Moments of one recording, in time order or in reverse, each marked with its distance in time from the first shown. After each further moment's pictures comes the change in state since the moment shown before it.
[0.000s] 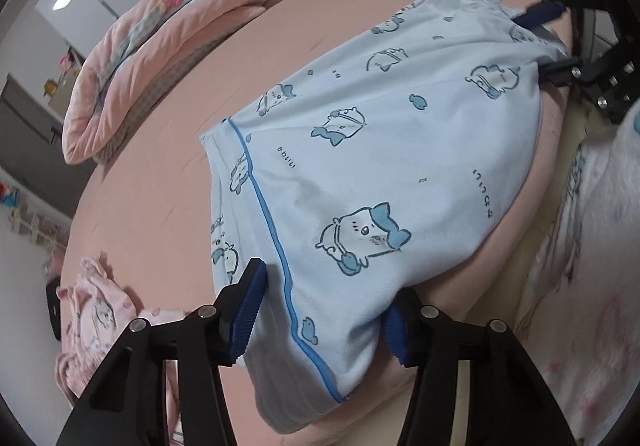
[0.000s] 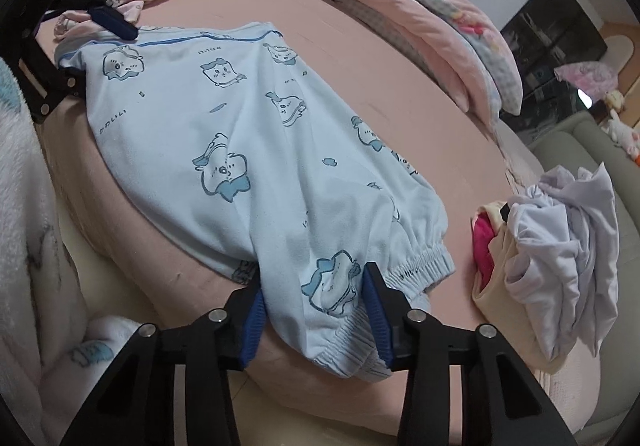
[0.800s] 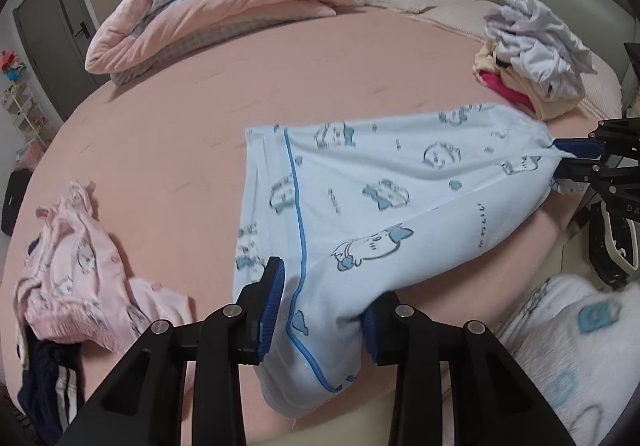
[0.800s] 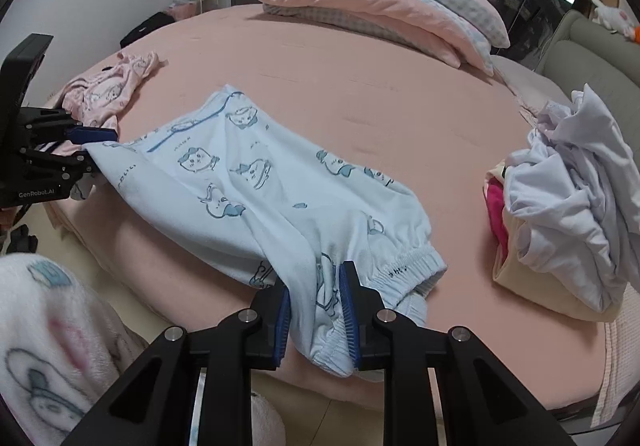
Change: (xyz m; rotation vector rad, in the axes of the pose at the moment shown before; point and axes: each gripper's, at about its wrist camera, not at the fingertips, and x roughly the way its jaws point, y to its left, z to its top) left arm -0.019 0.054 0.041 -0.369 -0.012 -0.125; right arm -0.025 -0.071 0.009 0.349 -0.023 0.234
